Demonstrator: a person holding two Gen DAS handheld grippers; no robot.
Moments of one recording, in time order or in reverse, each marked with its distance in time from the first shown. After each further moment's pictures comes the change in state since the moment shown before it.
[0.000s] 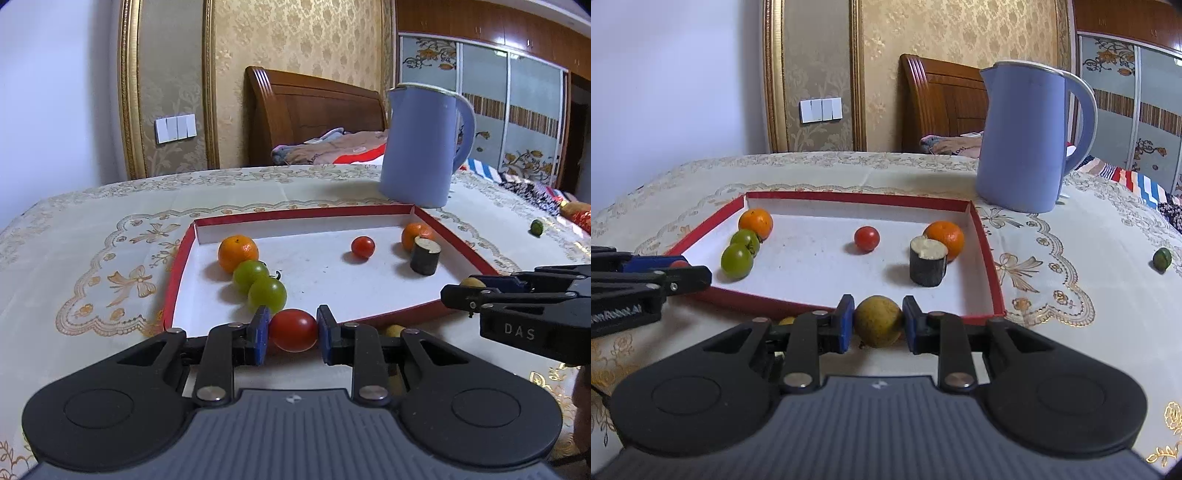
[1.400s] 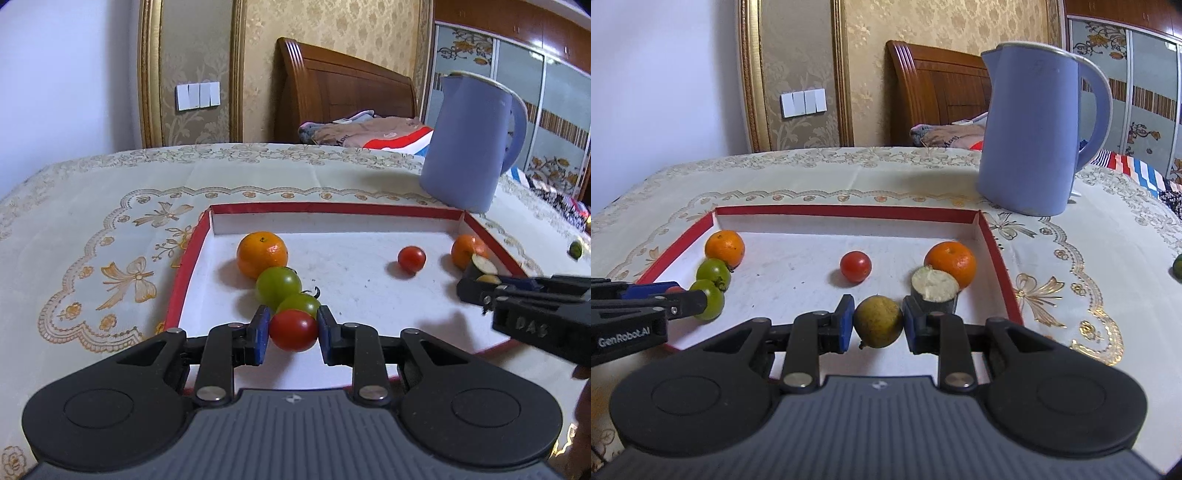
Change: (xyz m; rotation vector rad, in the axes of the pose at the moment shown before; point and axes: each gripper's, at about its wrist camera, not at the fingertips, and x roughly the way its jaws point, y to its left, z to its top) left arm 0.056 0.024 0.022 -0.104 0.079 0.036; right arm 0.061 -0.002 0.030 0.038 0.042 -0.030
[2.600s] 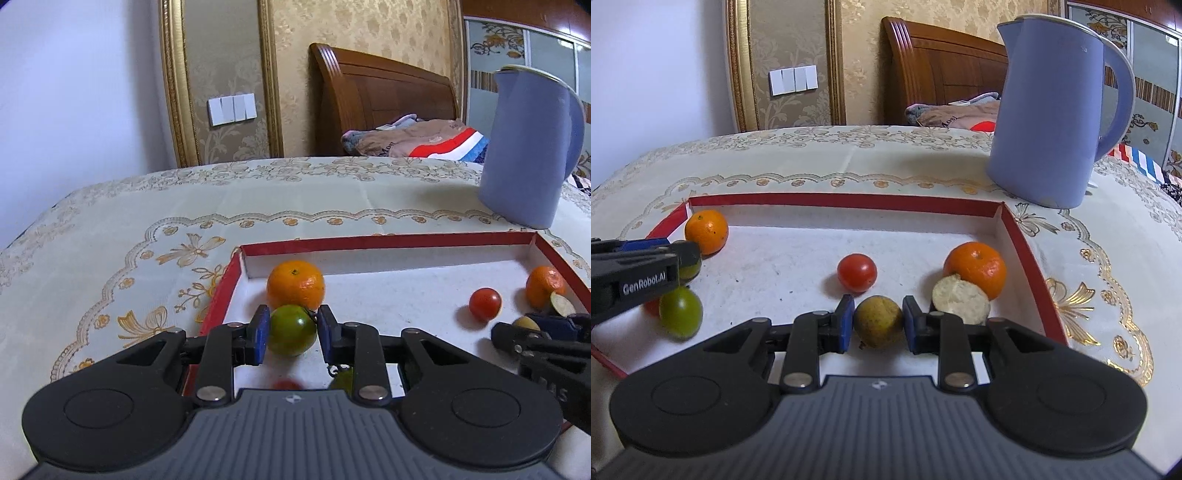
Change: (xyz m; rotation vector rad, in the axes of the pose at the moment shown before) left arm 0.042 -0.003 0.029 0.033 -0.037 0.172; right arm 0.049 0.014 0.013 -0.003 0.066 -0.037
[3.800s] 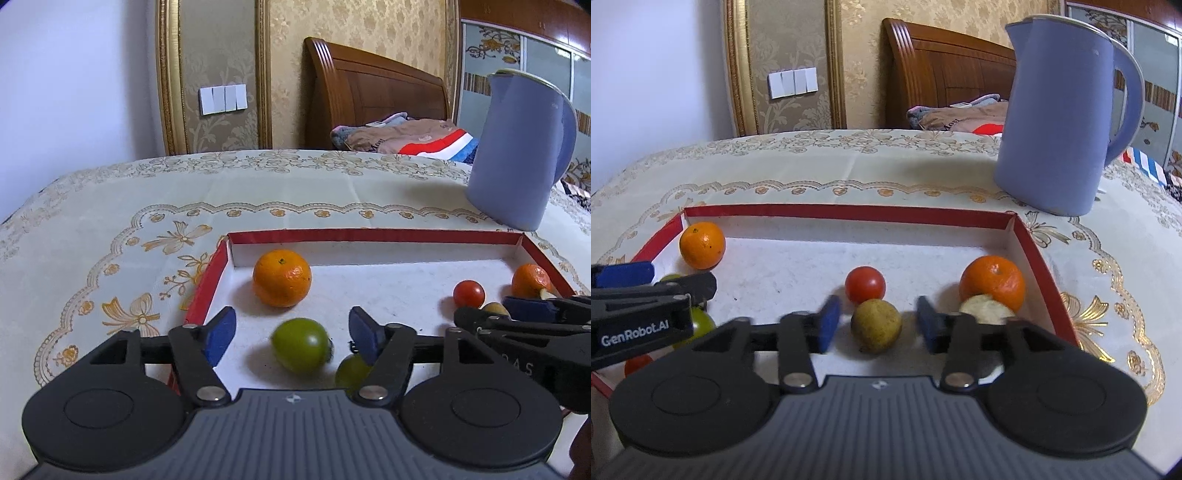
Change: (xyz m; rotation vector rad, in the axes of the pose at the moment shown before) left arm 0.003 0.006 -0.003 -0.042 0.028 -0.051; right arm 0.013 0.002 0.007 0.013 -0.013 0.002
